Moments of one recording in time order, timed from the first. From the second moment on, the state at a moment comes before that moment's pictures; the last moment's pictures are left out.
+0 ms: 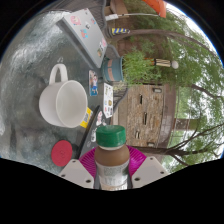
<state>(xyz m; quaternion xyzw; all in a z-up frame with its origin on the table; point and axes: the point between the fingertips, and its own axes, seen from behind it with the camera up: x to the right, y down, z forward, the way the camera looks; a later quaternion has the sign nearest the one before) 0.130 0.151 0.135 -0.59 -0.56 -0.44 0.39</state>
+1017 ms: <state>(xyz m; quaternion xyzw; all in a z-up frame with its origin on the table) 0.118 0.169 0.184 -0.66 -0.42 -0.36 0.51</state>
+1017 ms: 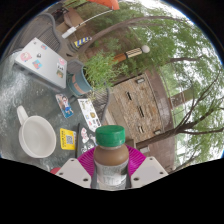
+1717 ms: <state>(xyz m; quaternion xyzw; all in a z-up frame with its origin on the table) 0.122 0.188 0.086 -0.73 -0.11 0.13 0.66</state>
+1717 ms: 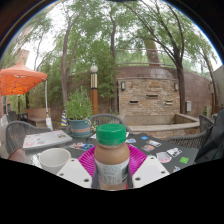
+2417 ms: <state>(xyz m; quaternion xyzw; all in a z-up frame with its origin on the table) 0.156 0.091 0.086 -0.82 -0.06 0.11 0.55</state>
